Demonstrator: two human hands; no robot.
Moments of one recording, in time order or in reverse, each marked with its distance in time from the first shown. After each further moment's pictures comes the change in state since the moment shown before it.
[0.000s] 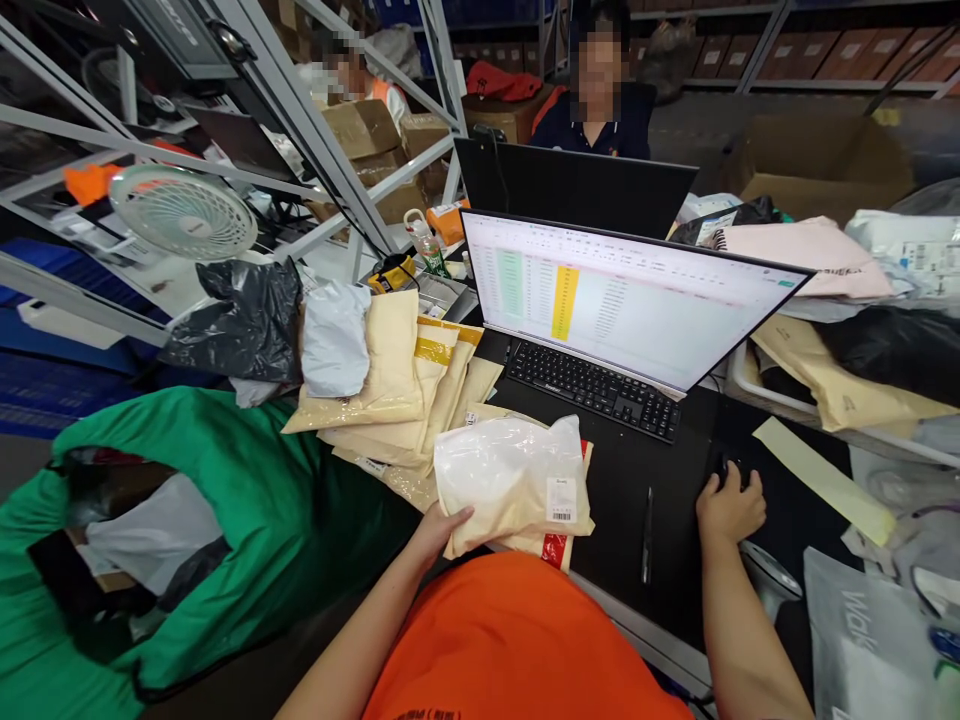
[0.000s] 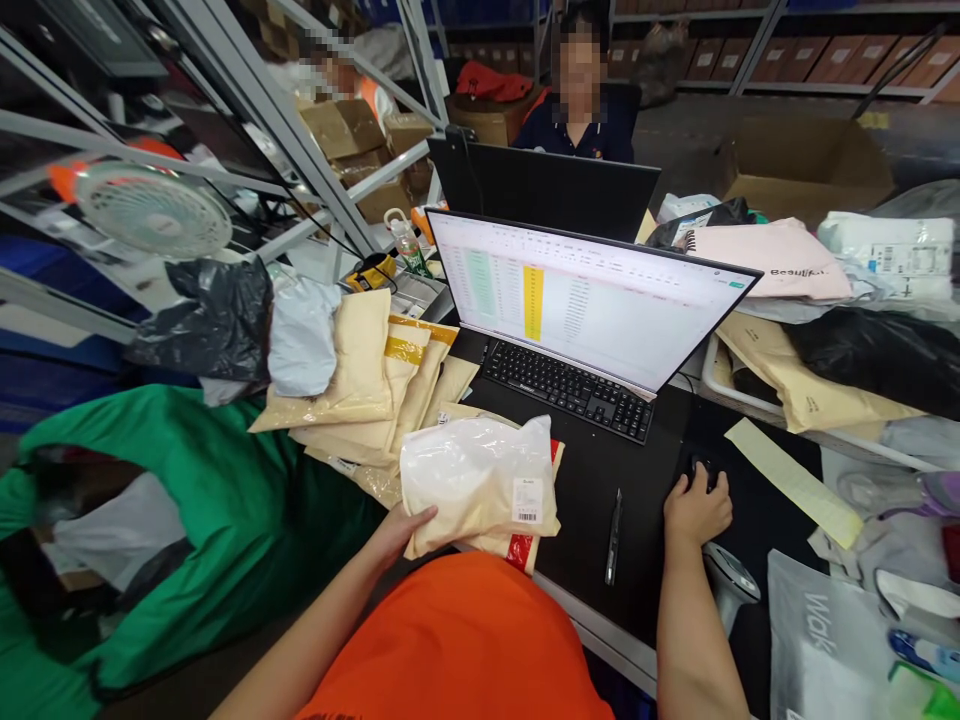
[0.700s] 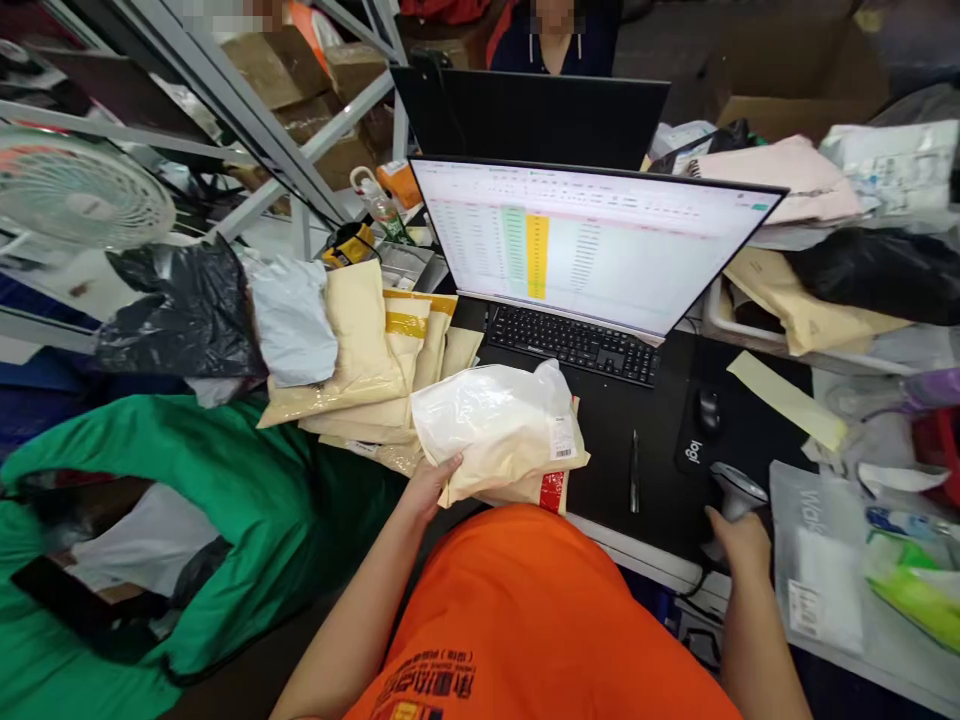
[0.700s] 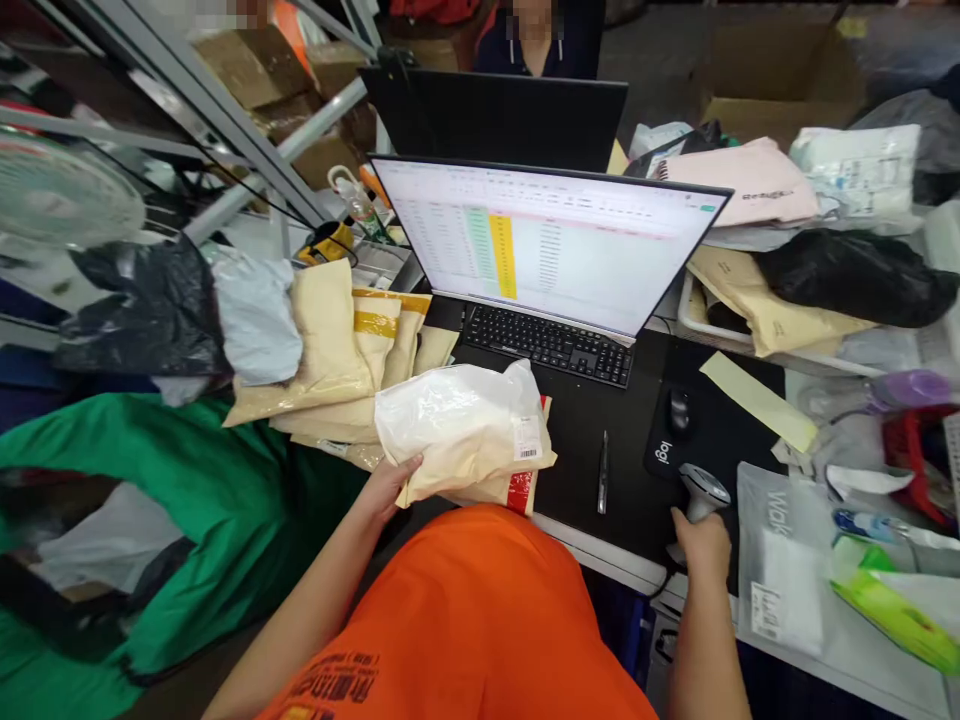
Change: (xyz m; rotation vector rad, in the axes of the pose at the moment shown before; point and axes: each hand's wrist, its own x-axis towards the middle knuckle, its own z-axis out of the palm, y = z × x) left_hand -0.015 0.056 0.028 -0.151 0.014 0.041; right_hand -0.075 0.038 -0.149 0.290 -0.566 0.777
